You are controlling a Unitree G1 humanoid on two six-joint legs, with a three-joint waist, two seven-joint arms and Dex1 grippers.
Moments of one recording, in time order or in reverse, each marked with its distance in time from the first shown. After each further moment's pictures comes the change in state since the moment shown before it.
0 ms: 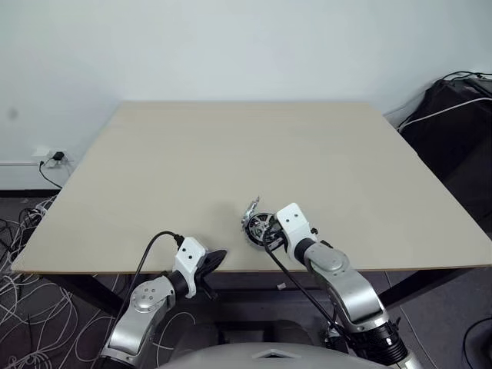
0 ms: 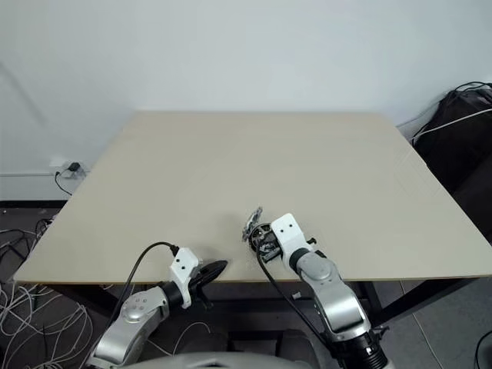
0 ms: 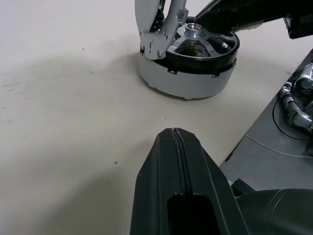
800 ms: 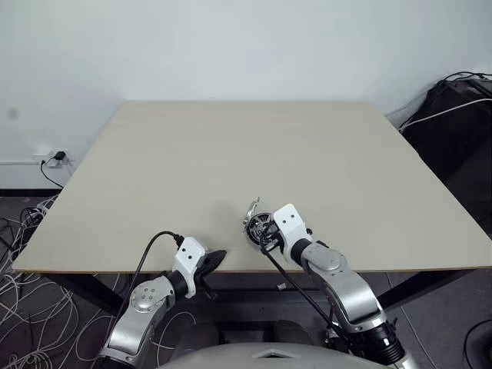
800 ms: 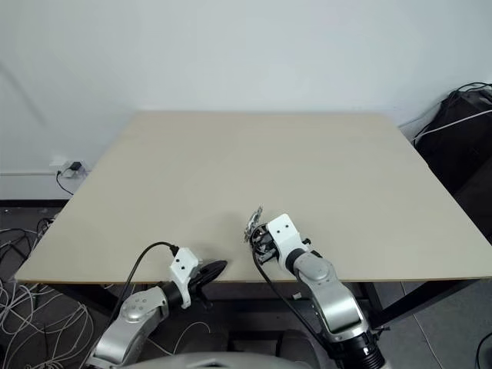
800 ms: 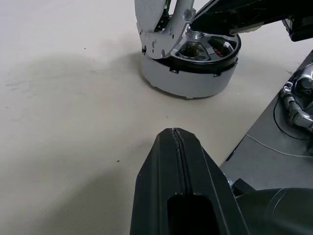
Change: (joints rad) left arm 0.000 0.003 0.000 0.000 0.000 -0.001 -0.002; right arm 0.003 0.025 0.014 -0.001 0.011 0.010 0.046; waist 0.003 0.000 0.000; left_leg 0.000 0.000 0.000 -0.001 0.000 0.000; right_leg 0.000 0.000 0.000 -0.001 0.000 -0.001
